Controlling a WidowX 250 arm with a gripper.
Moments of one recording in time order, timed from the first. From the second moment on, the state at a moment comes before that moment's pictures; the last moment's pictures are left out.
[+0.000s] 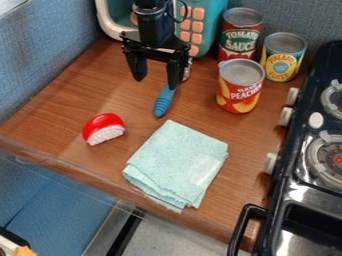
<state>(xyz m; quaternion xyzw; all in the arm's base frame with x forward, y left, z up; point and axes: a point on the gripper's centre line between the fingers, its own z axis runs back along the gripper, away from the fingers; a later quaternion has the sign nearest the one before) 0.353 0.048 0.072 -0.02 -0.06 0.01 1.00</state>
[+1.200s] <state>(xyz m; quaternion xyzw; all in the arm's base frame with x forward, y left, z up) 0.286 0.094 0.035 -0.02 -0.06 -0.17 0.98</state>
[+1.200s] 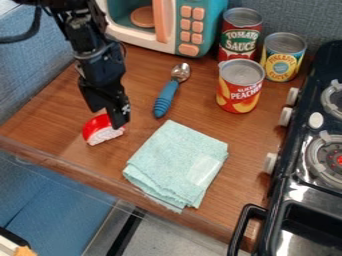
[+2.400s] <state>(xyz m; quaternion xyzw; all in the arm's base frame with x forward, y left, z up) 0.306 0.127 0.067 0.02 -0.04 -0.02 1.00</state>
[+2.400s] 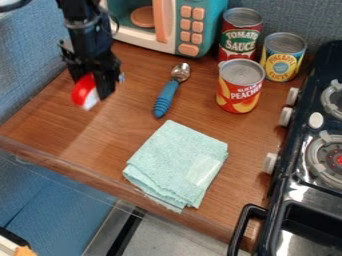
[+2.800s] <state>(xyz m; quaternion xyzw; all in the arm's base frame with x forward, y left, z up) 0.357 0.165 0.044 0.01 -0.03 0.02 1.00</state>
